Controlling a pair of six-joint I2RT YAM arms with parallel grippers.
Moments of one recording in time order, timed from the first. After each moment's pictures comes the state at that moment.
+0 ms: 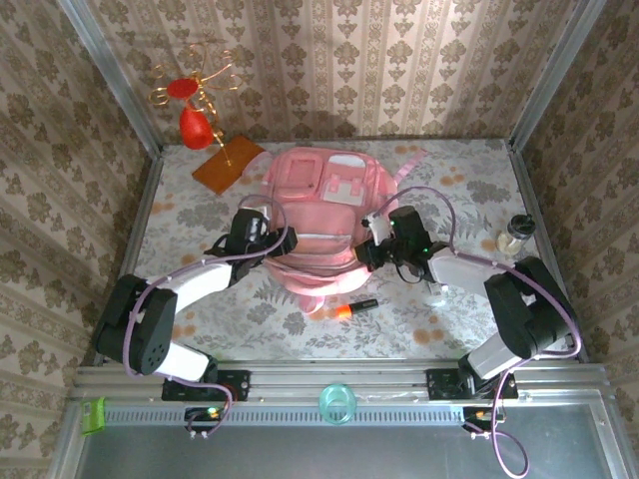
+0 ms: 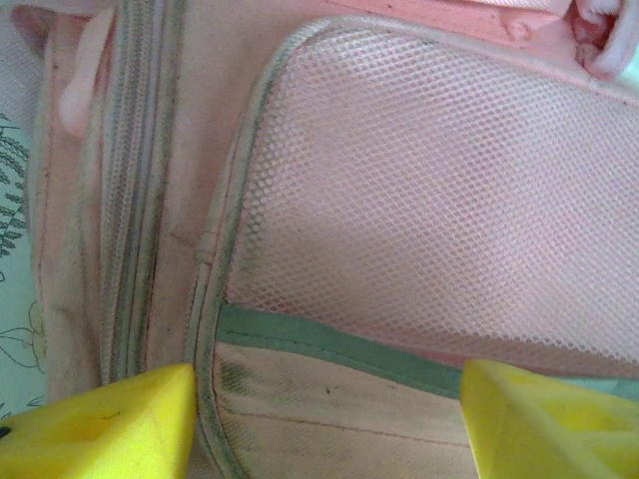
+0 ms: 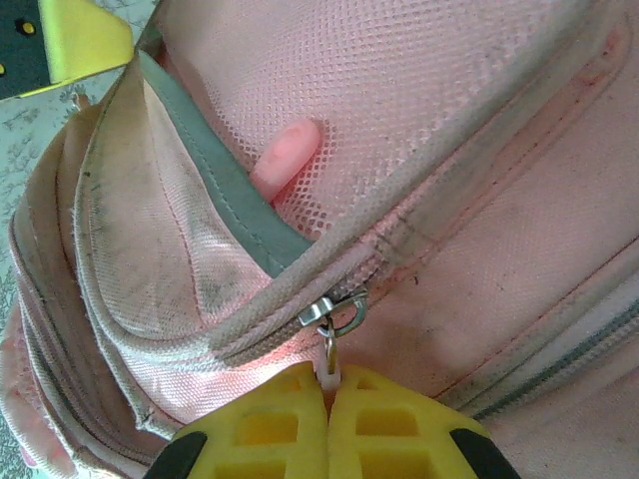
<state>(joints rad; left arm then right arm) -0.48 1.45 0.67 0.10 0.08 -0.55 0.46 1.54 0.74 0.09 -0.39 0.11</state>
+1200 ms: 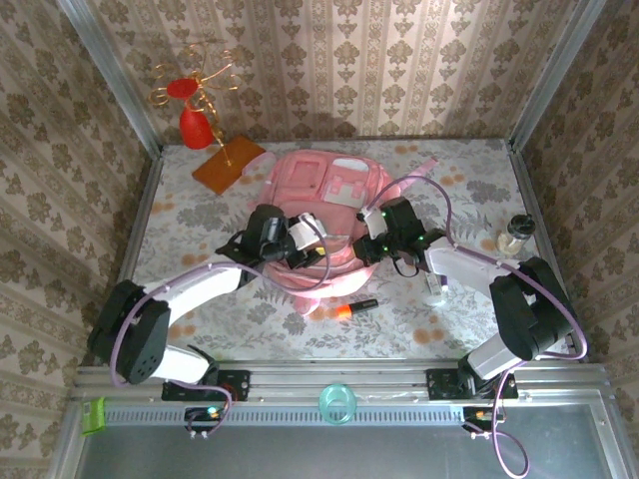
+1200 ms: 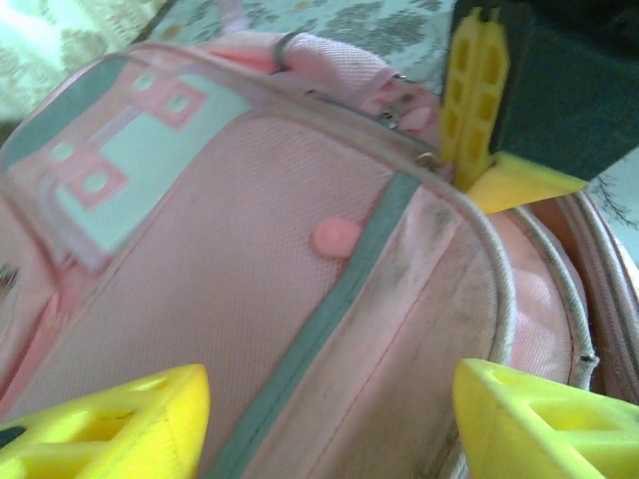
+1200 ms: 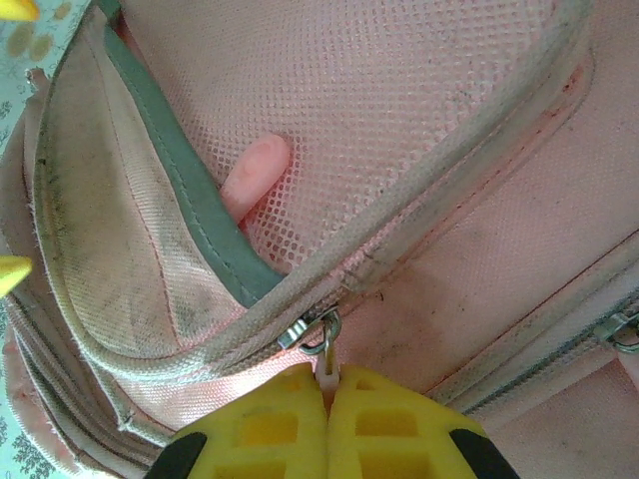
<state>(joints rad) -0.64 1.42 0.80 0.05 0.33 0.58 0.47 1.54 0.88 -0.16 -0.34 0.13</state>
